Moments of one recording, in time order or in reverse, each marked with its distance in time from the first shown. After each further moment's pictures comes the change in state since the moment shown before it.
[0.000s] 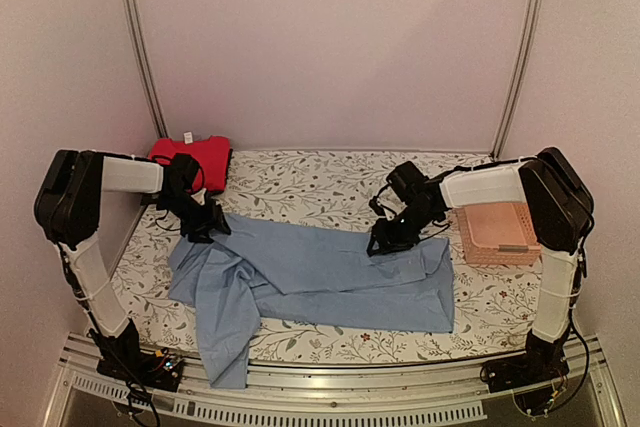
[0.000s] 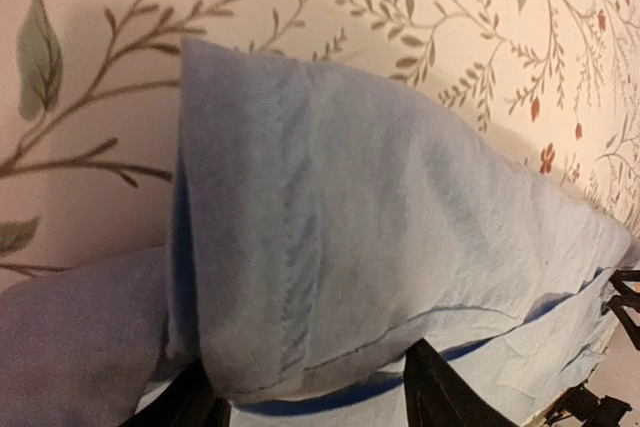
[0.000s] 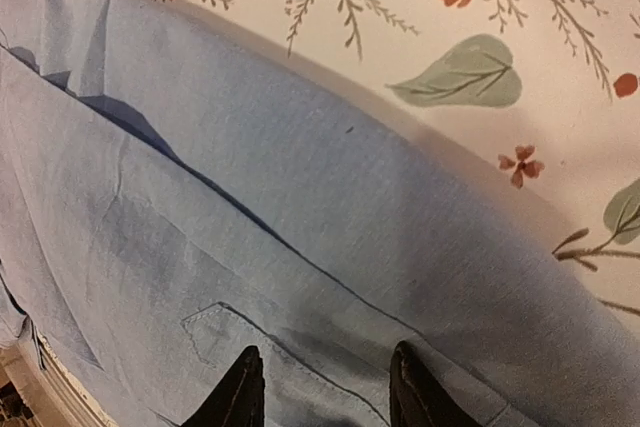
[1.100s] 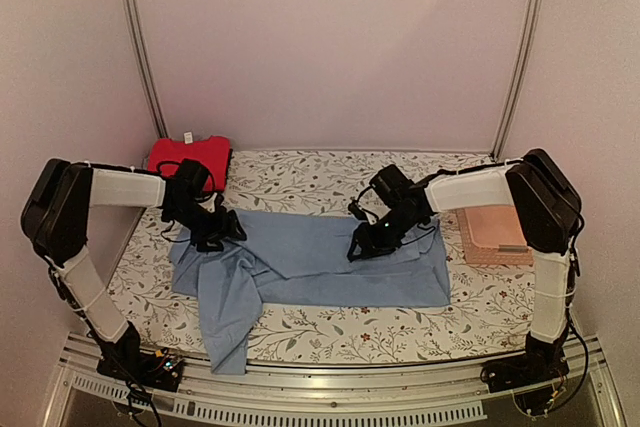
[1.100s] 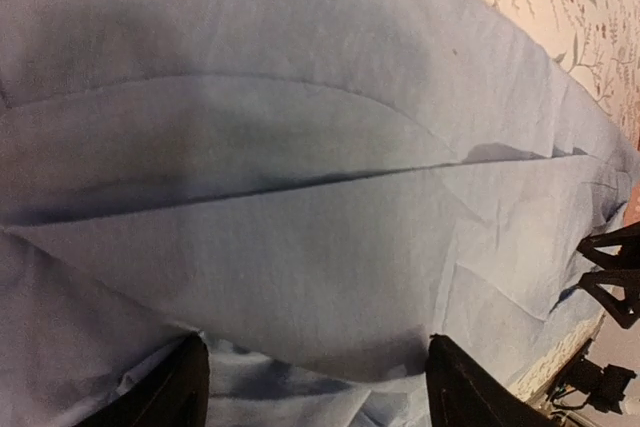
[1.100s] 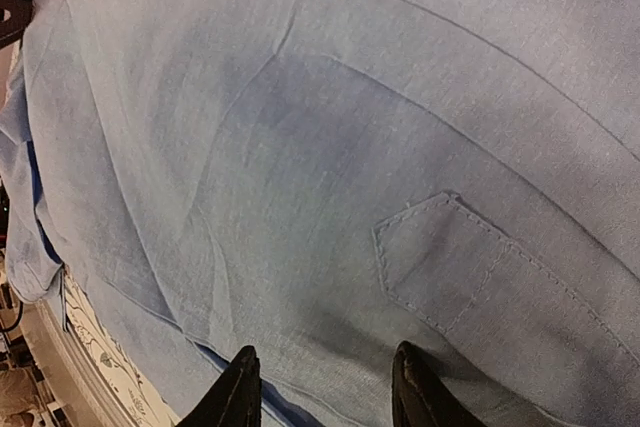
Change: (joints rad) left arm -0.109 -0.148 -0.140 0.123 0.042 -0.080; right arm 0.070 0.072 0.069 0.033 -0.112 -0.018
